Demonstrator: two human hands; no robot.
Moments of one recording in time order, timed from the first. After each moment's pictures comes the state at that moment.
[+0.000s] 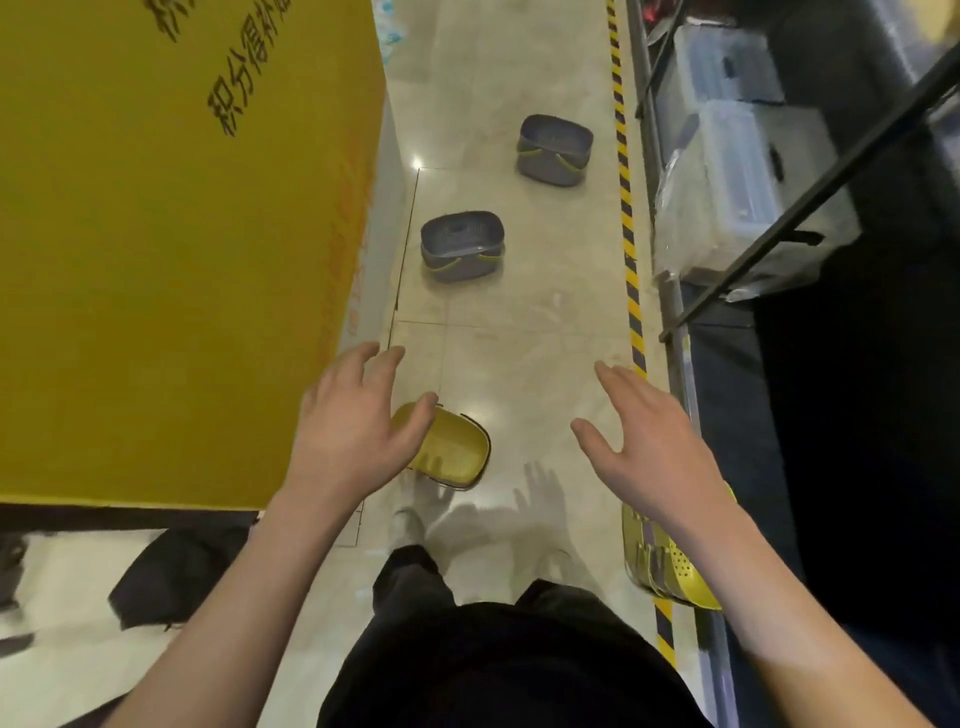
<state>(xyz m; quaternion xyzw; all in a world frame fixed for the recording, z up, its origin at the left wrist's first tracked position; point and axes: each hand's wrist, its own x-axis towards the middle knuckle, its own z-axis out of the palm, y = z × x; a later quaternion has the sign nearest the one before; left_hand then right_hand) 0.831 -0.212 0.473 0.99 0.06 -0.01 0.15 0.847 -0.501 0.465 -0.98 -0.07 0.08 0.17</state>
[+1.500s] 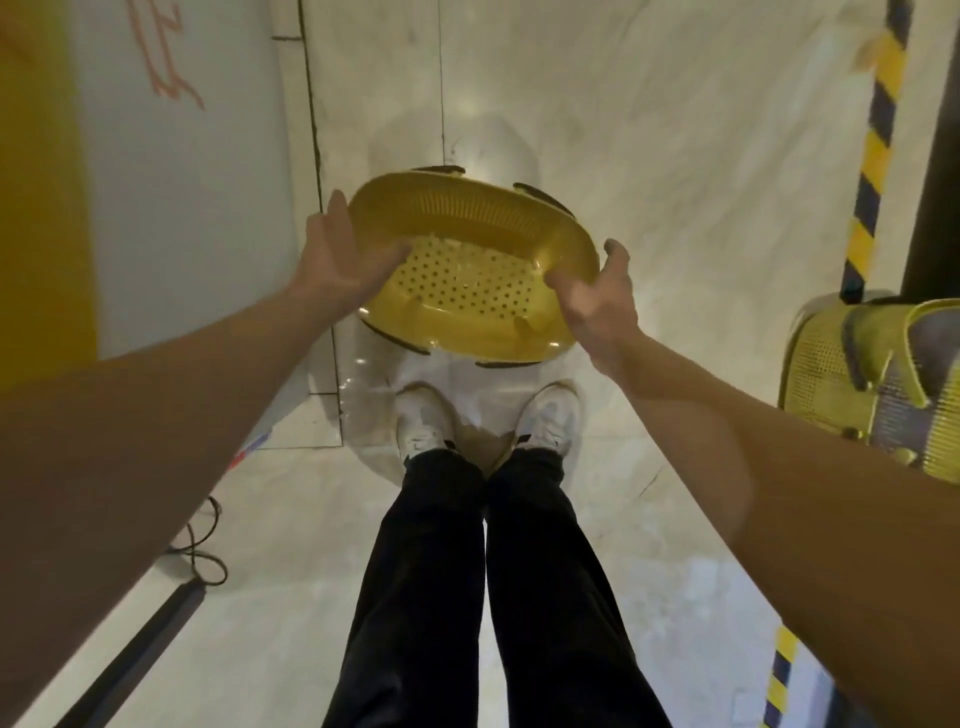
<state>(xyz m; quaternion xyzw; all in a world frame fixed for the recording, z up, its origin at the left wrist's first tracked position) 0.982 -0.075 -0.203 0.86 0.24 -0.31 0.32 0.952 -0.335 -0.191 -0.78 0.37 0.30 0.40</state>
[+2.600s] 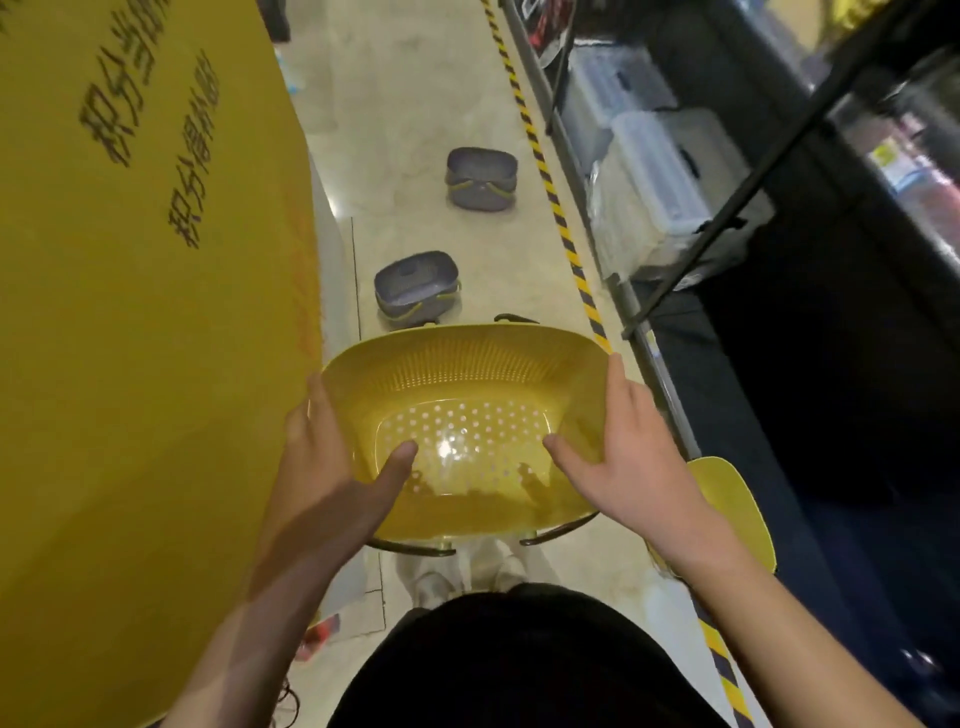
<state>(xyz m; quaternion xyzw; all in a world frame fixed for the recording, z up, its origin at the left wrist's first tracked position) 0.889 -0.094 0.468 0.93 0.08 -0.02 0.37 0.881 -0.380 0.484 -0.97 0.05 0.03 0.25</state>
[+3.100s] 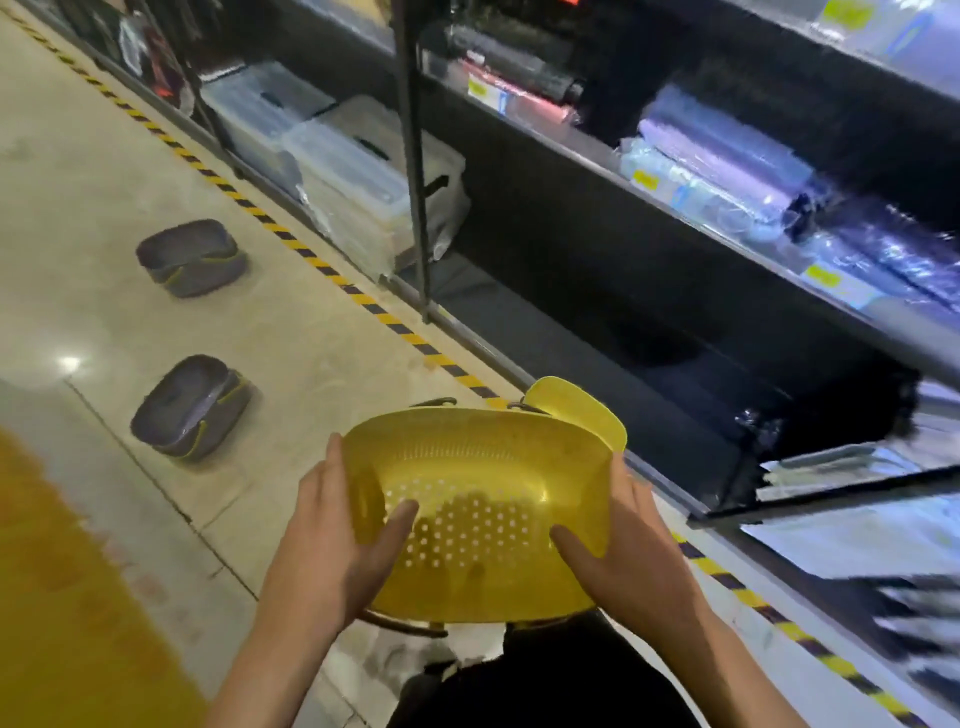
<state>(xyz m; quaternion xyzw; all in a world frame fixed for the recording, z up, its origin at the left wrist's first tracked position) 0.905 -0.283 0.461 0.91 -0.25 -0.20 0.28 0.699 -0.479 0.472 -0.84 0.44 0.02 0.33</state>
